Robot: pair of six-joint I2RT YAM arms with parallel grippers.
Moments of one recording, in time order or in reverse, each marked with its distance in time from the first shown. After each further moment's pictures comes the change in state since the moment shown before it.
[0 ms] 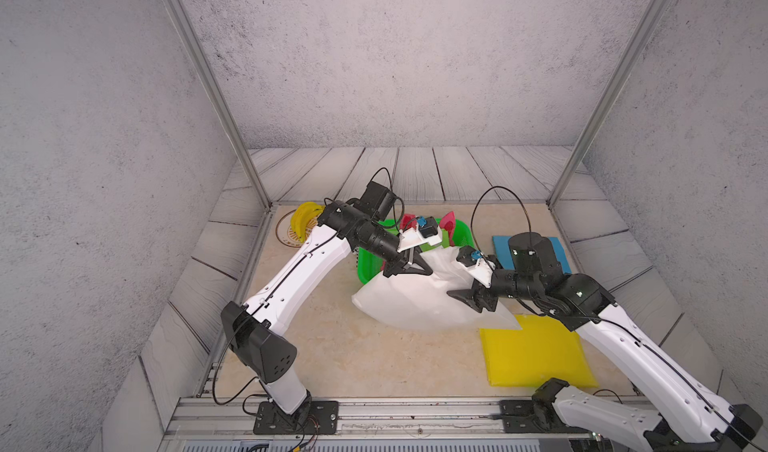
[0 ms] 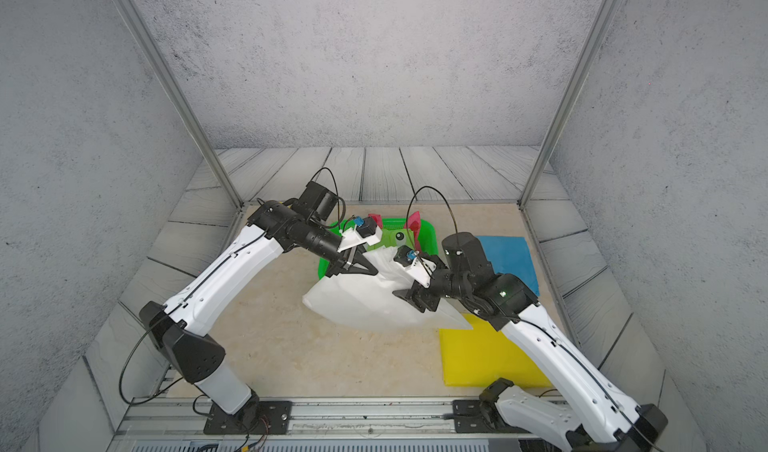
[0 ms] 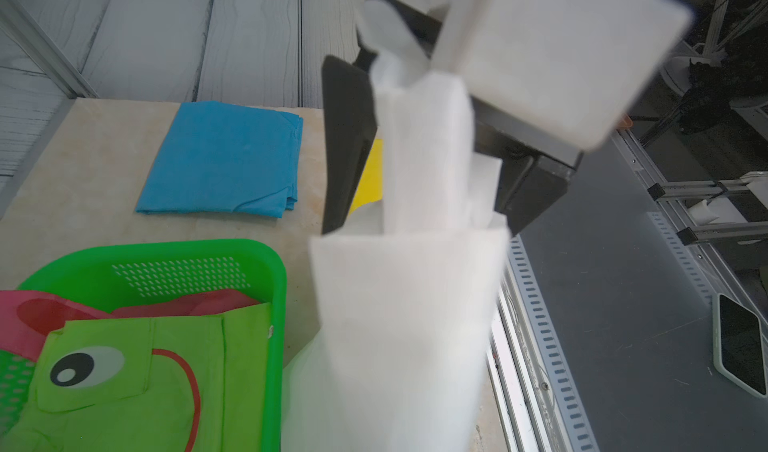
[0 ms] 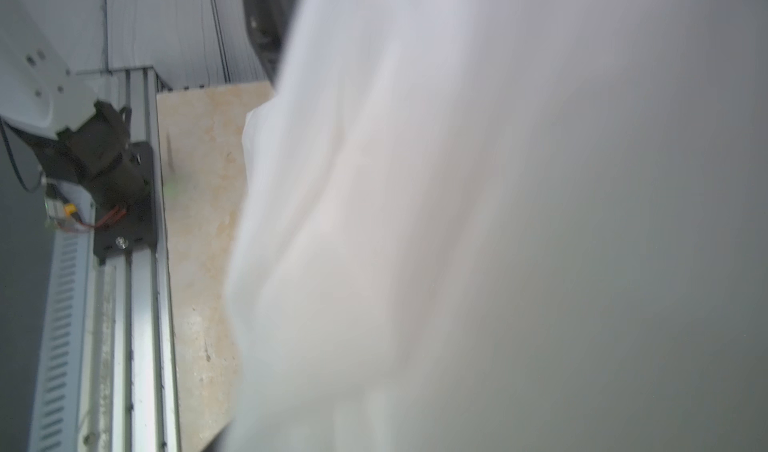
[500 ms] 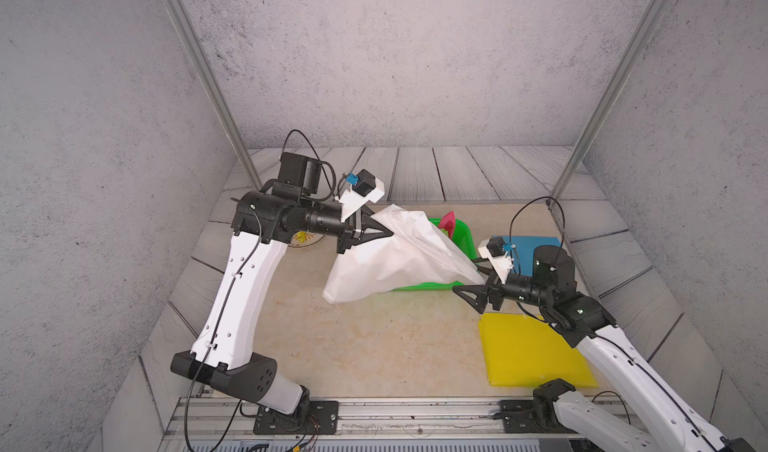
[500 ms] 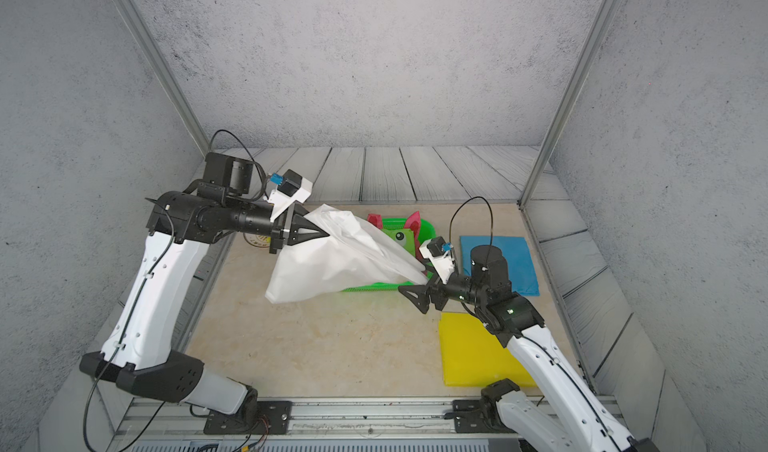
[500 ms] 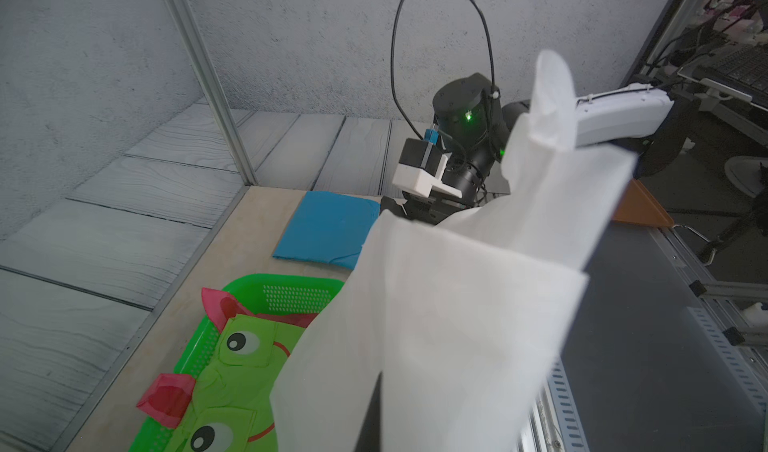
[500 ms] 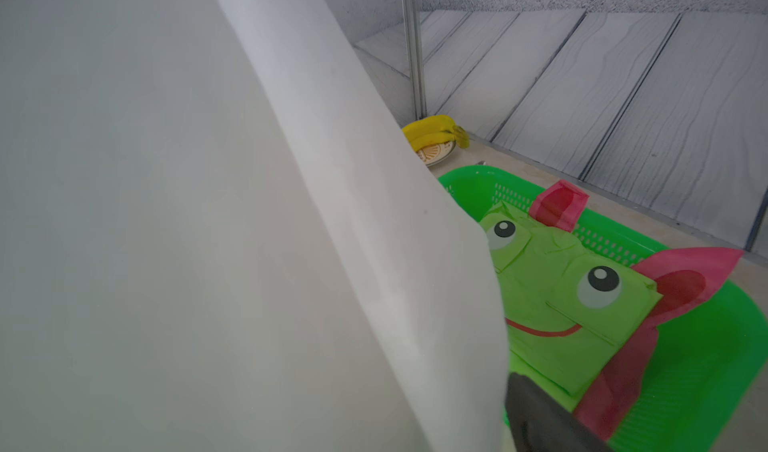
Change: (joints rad) left arm 0.287 -0.153 0.207 -0.070 0.166 -0.139; right arm -0.229 -0.094 -0.324 0.455 -0.324 0.409
